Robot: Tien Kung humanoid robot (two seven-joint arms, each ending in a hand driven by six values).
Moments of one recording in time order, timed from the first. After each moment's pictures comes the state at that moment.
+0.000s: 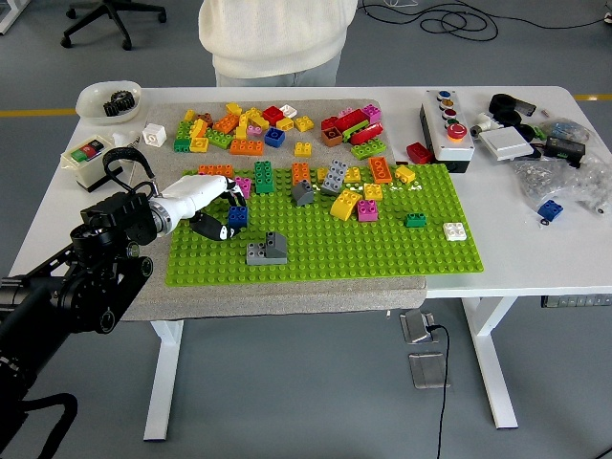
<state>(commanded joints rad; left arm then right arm) -0.74 0.09 -1.11 -0.68 2.27 -0.13 -0.15 0.14 -0.09 1.61 0.18 -2.01 0.06 -0.10</state>
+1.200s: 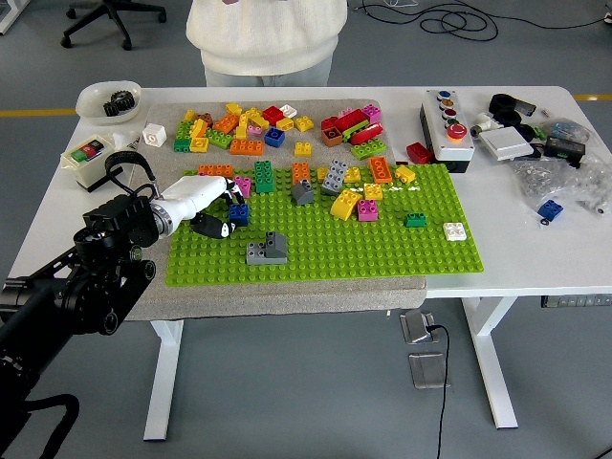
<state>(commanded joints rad) -0.75 0.08 -1.09 -0.65 2.27 -0.08 -0.14 0.14 -0.09 1.61 0.18 -2.02 0.07 -0.10</state>
